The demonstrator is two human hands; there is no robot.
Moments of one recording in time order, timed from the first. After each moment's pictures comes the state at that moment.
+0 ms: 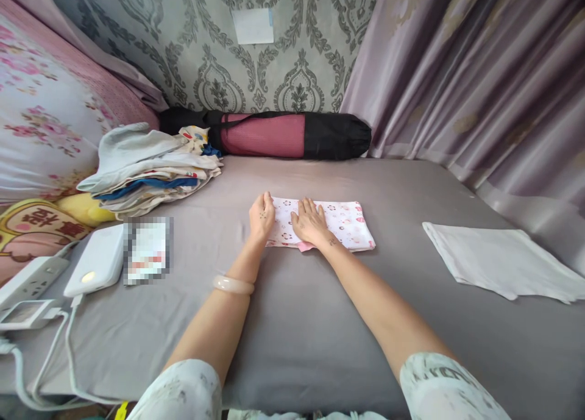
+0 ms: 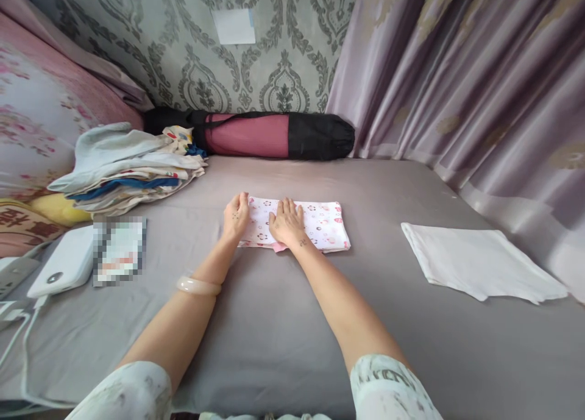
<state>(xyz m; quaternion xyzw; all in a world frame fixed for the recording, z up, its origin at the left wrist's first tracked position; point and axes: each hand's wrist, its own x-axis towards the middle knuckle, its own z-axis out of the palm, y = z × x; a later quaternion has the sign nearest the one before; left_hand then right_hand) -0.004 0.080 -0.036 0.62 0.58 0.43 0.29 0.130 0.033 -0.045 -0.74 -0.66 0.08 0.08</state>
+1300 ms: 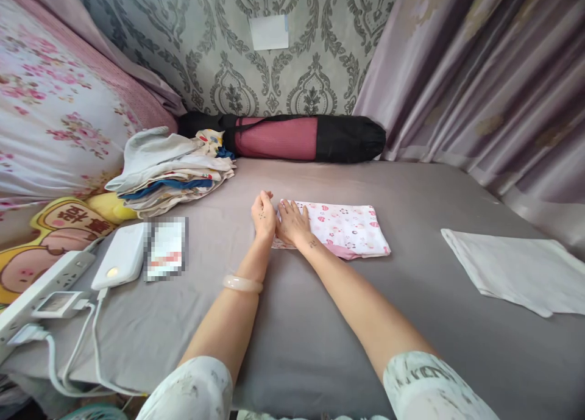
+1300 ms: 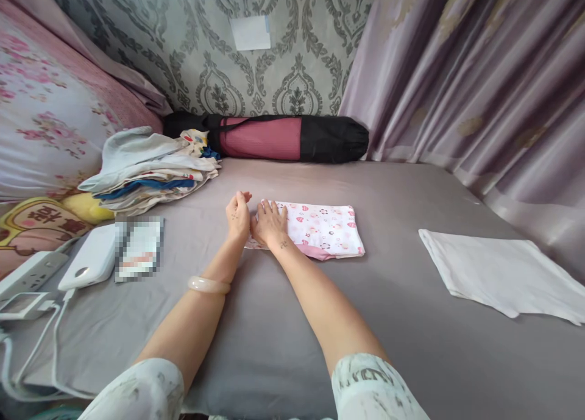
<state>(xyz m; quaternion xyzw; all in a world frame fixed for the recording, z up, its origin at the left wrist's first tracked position) -0.017 0.106 -0.057 0.51 0.53 0.59 0.34 0.062 0.054 -0.040 -0.68 -0.71 0.10 0.12</state>
